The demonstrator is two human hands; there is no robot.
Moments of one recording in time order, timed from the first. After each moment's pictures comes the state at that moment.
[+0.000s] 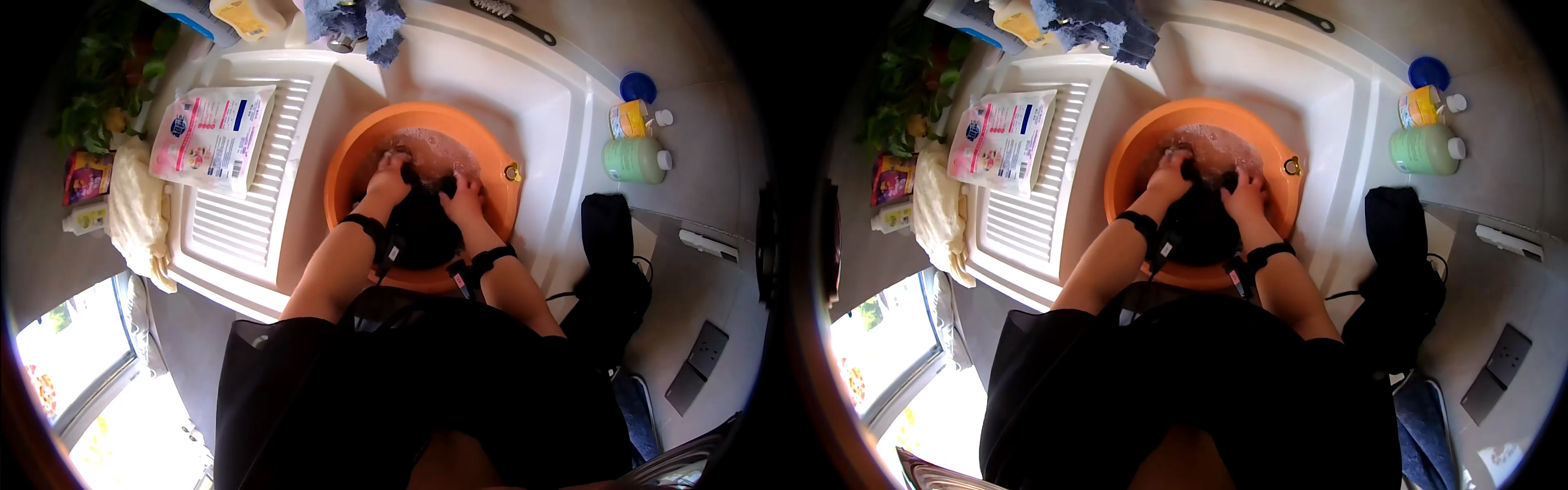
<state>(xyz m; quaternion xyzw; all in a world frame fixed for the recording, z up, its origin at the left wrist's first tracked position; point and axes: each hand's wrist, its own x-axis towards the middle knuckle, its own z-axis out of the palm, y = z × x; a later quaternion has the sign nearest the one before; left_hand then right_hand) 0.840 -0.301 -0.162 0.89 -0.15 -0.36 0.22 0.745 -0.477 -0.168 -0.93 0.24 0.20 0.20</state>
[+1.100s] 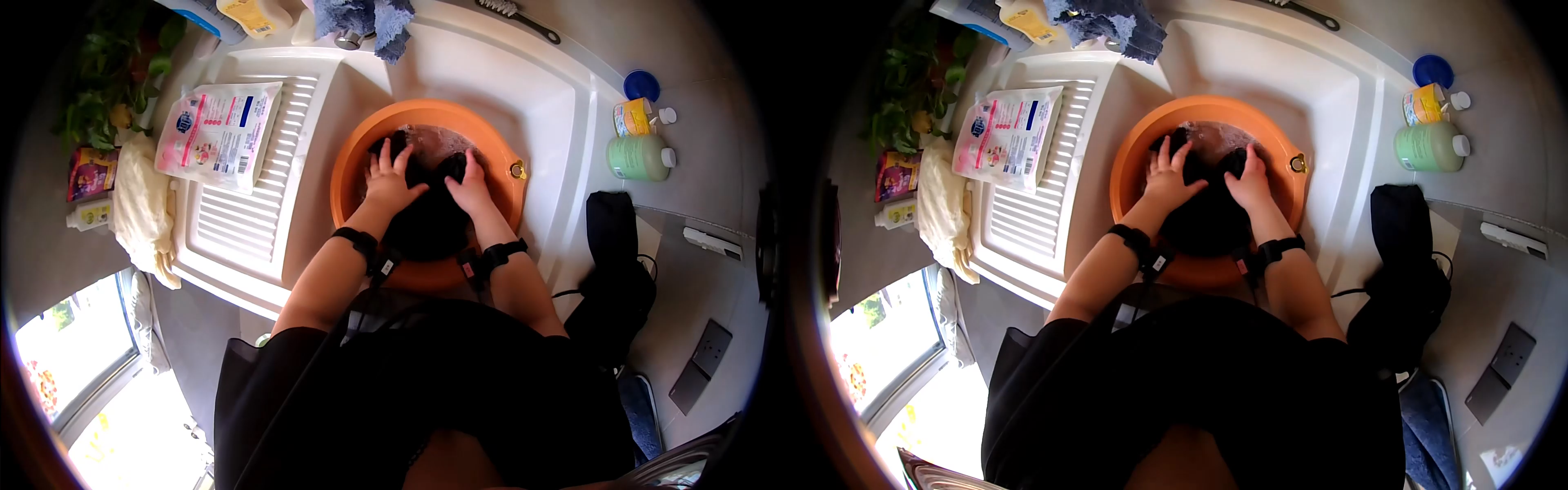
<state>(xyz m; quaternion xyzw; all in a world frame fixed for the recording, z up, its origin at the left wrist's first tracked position) 0.817 -0.295 -0.101 0.95 -0.14 -0.20 0.19 0.766 -0.486 -0.143 -0.88 0.20 0.07 0.42</state>
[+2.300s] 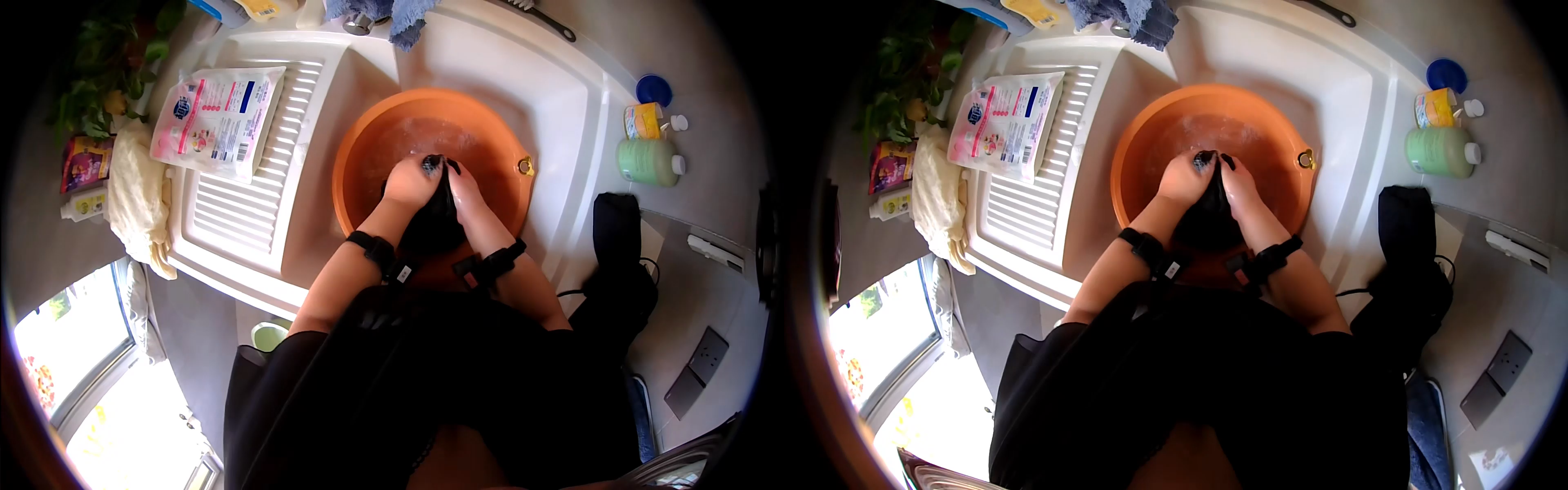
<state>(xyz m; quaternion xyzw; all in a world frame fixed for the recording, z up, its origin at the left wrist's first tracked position) 0.810 -0.319 -0.072 0.87 -0.07 -0.16 0.45 0.766 -0.441 -0.118 -0.48 0.34 0.12 0.80</state>
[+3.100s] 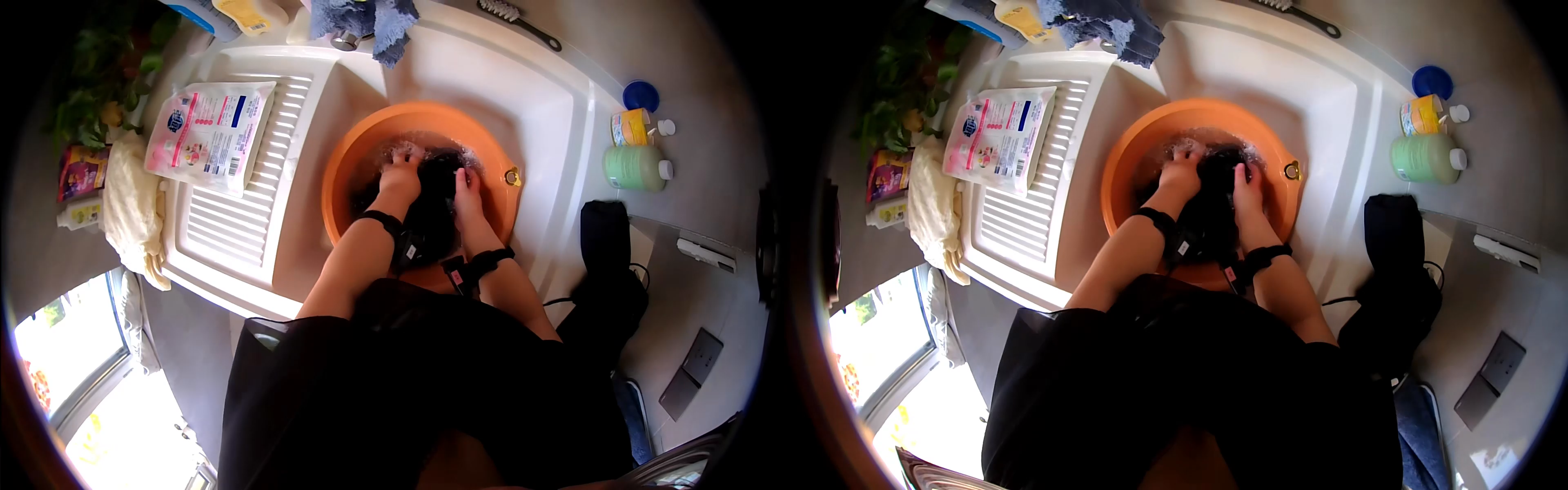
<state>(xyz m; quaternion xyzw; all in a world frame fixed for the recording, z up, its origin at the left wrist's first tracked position) 0.841 -0.339 -0.135 0.92 -0.11 -0.35 0.16 0.760 -0.472 -0.157 -0.66 0.41 -0.02 0.63</state>
